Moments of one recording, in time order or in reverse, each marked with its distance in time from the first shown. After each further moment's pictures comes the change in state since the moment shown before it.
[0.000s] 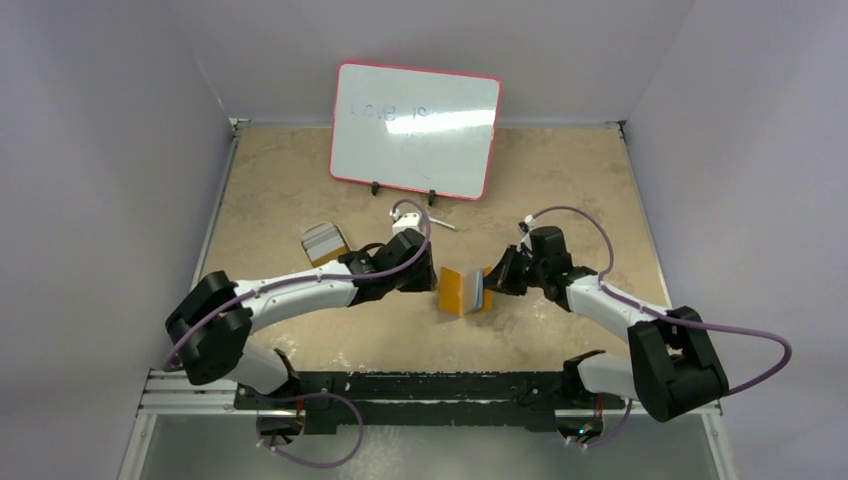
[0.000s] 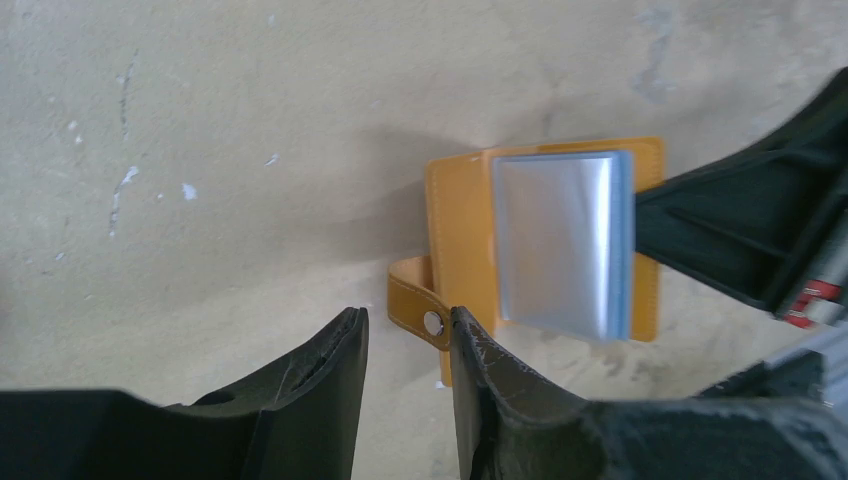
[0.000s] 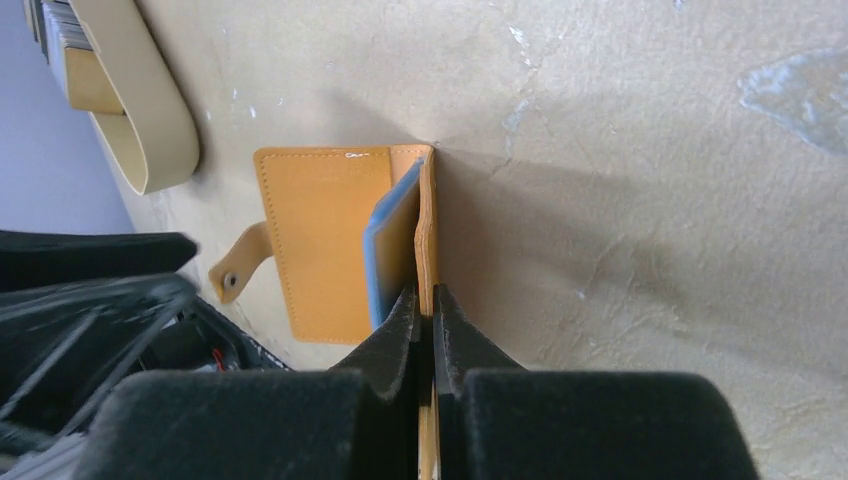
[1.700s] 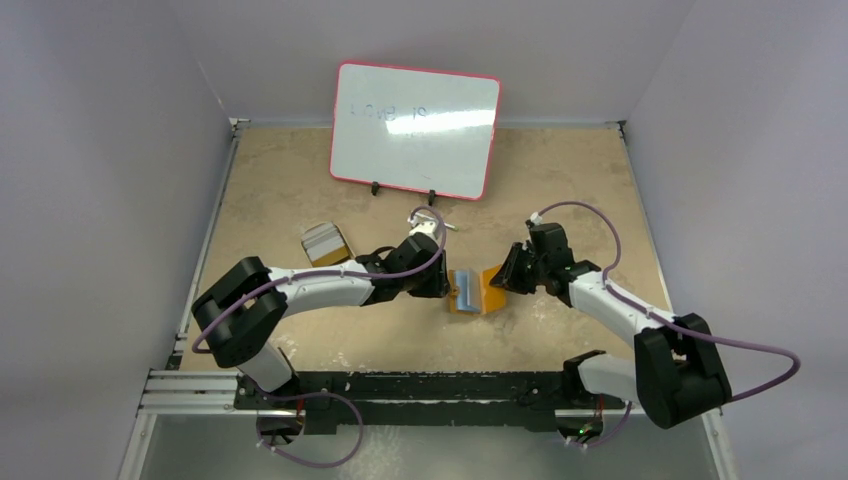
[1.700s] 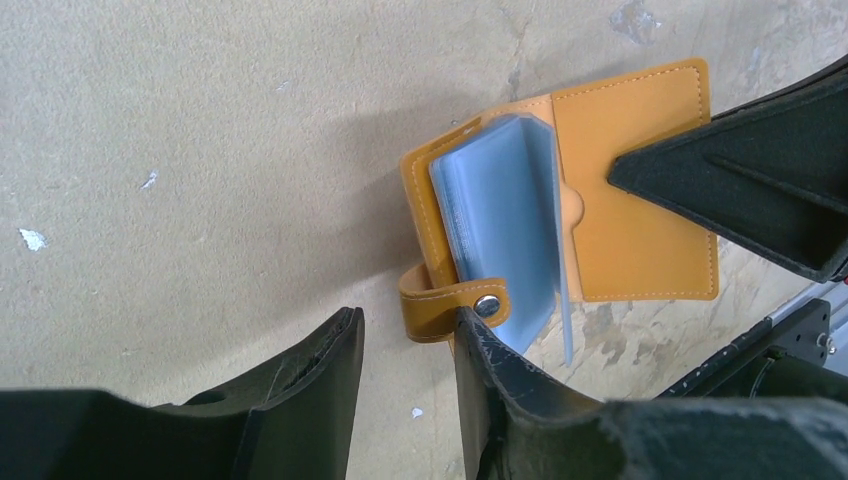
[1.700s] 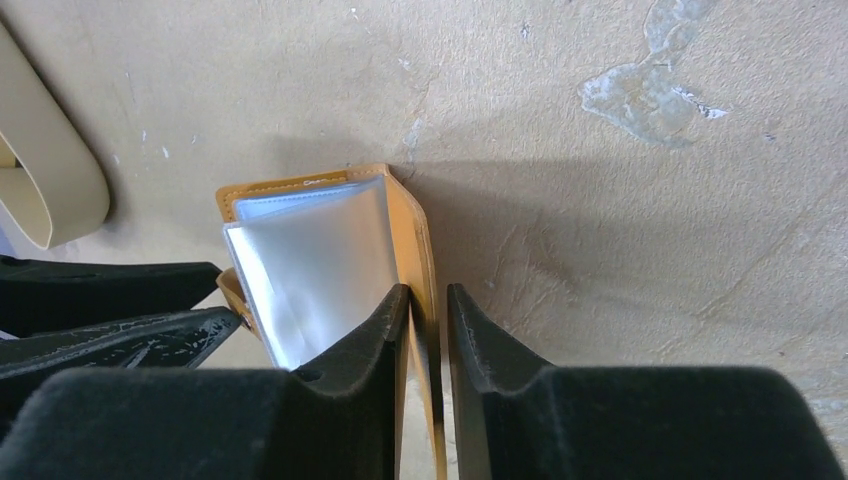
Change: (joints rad) left arm 0.010 0.117 -0.022 0.195 0.167 0.054; right arm 0.001 -0.036 0.065 -0.203 0.193 -0.069
